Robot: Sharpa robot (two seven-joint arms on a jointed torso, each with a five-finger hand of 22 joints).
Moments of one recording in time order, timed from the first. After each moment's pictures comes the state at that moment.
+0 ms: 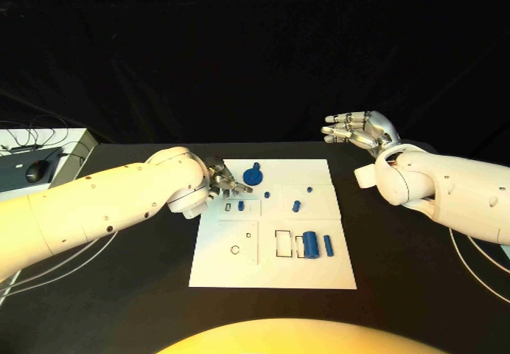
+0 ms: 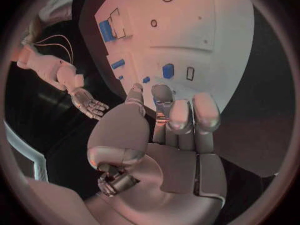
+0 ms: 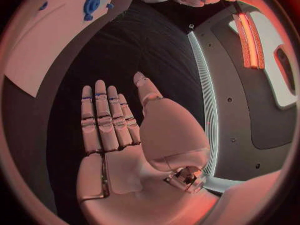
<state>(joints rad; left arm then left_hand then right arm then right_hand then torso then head) 1.18 -0.66 0.01 1.44 -1.03 -0.08 -0.68 1.08 0.01 -0.20 0.05 0.28 1.06 -0.03 0.54 0.97 1.36 -0.08 0.70 0.84 1.43 -0.12 1.22 1.09 0.08 1.38 -0.13 1.15 1.26 1.20 -0.79 -0.10 1.24 -0.30 -0.41 0.44 1.29 0.03 -0.04 -0.14 0.32 0.88 0.22 0.10 0.07 1.00 0.17 0.19 0.06 1.13 0.14 0.07 0.08 0.01 0.90 0.14 0.08 0.07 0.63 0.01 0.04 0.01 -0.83</state>
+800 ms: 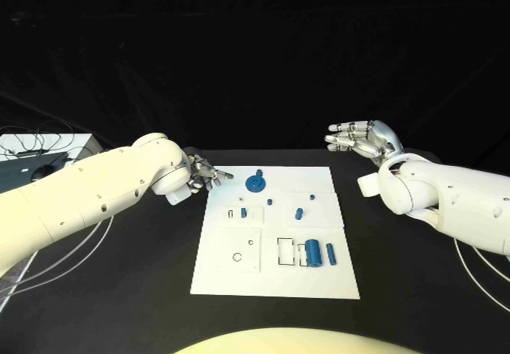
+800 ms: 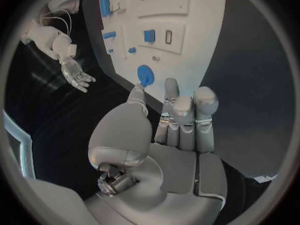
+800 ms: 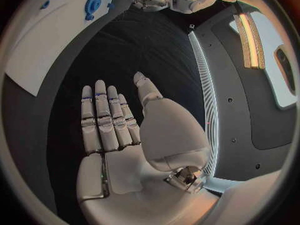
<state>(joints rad) 1.19 -0.65 0.09 1.22 -0.94 0.01 -0.65 1.13 0.00 -0.22 0.14 0.27 0.98 0.11 0.27 0.26 1.26 0.00 0.66 0.57 1.39 -0.06 1.14 1.04 0.12 1.33 -0.06 1.02 1.19 1.20 -0.79 -0.10 1.23 -0.30 -0.41 0.44 1.29 0.03 -0.04 -0.14 0.32 0.88 0.22 0.10 0.07 1.00 0.17 0.19 0.06 1.13 0.14 0.07 0.08 0.01 0.90 0.14 0.08 0.07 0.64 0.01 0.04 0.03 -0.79</state>
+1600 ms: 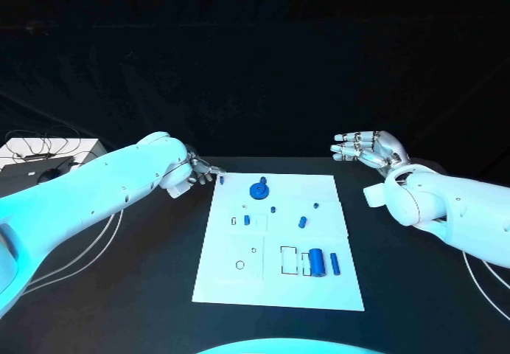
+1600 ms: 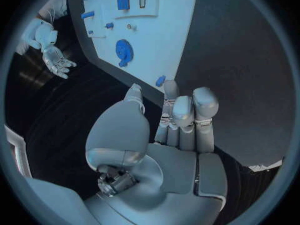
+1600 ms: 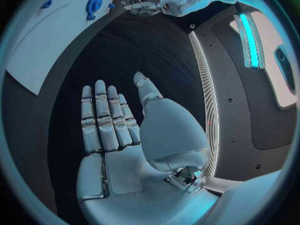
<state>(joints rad) 1.21 -0.55 0.10 0.97 -0.99 0.01 -0.63 1.13 -0.04 -0.17 0.21 0.27 0.94 0.09 0.40 0.26 1.23 0.00 0.74 0.61 1.40 -0.07 1.16 1.07 0.14 1.33 -0.06 1.02 1.22 1.20 -0.80 -0.10 1.24 -0.30 -0.41 0.44 1.29 0.03 -0.04 -0.14 0.32 0.88 0.22 0.10 0.07 1.00 0.17 0.19 0.06 1.13 0.14 0.07 0.08 0.01 0.90 0.14 0.08 0.07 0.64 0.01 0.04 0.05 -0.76</state>
